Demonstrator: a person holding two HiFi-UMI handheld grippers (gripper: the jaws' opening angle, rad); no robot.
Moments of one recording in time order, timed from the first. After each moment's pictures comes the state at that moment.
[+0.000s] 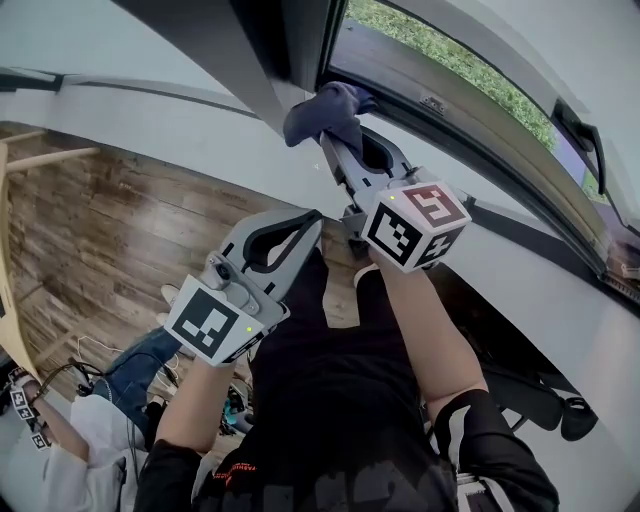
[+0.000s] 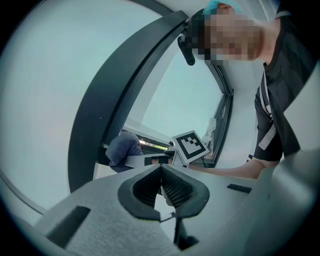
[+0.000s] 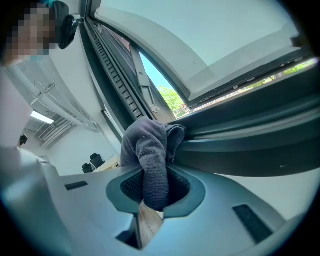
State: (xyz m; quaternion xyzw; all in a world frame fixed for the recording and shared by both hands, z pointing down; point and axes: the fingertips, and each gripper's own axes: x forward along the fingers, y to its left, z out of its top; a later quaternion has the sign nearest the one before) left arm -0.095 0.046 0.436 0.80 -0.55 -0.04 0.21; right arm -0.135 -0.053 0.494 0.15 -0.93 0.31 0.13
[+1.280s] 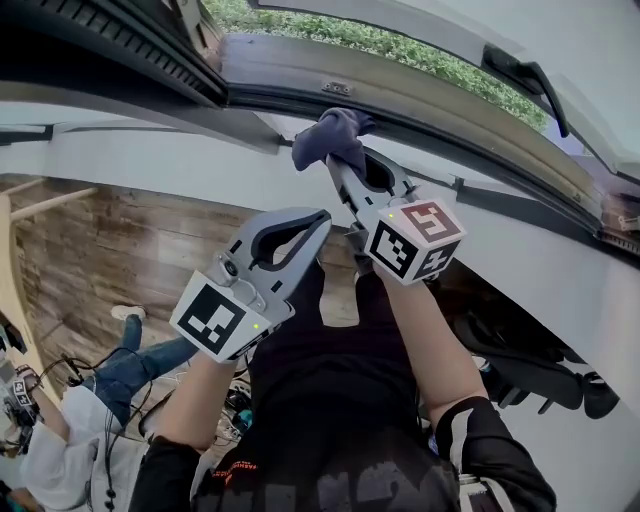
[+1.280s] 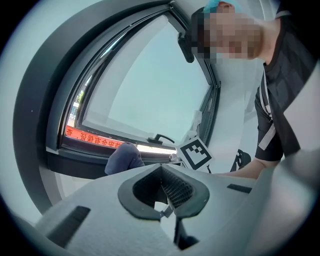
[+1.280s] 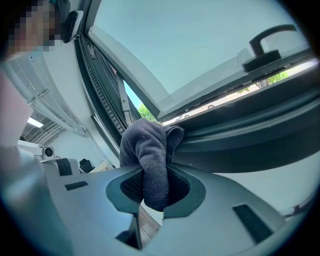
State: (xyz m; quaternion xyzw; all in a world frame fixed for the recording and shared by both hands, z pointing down) left arm 0.009 -0.001 0.419 0.85 -0.48 -0.01 0.22; right arm -0.011 -0.086 0.492 0.22 -0.92 0.31 0.12
